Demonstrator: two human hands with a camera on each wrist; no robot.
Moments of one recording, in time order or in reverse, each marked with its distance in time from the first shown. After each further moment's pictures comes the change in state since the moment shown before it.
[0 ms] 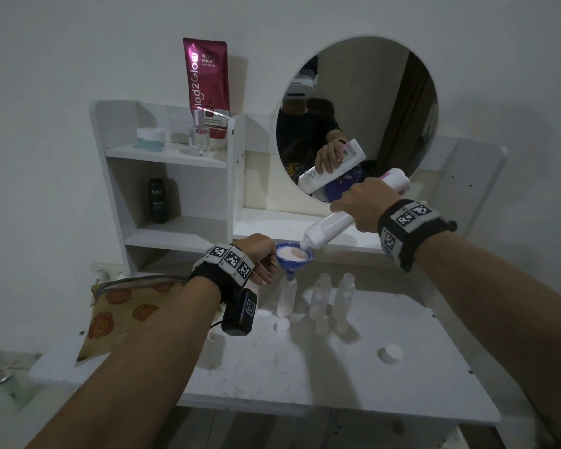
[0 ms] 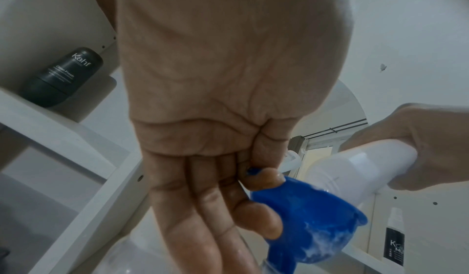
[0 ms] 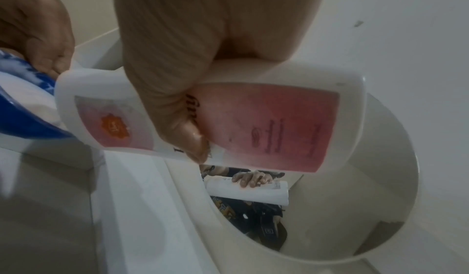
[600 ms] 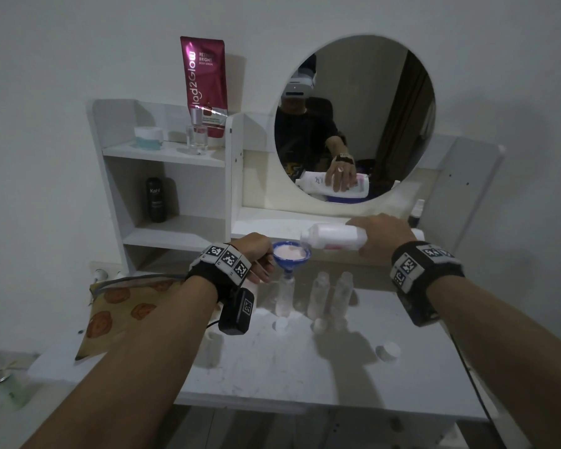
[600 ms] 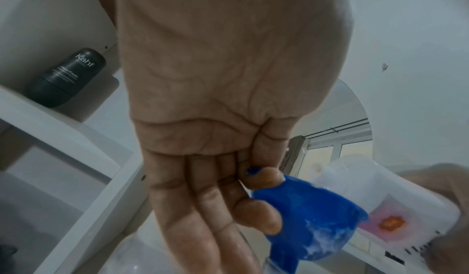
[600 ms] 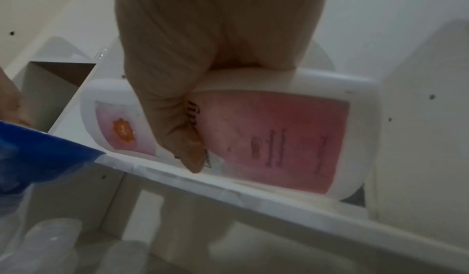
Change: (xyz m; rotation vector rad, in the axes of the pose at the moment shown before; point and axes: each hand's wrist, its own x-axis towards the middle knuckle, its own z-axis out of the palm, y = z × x) left_hand 0.000 -0.001 -0.001 0.039 0.006 0.016; right_hand -0.019 -0.019 0.073 0.660 -0.017 0.350
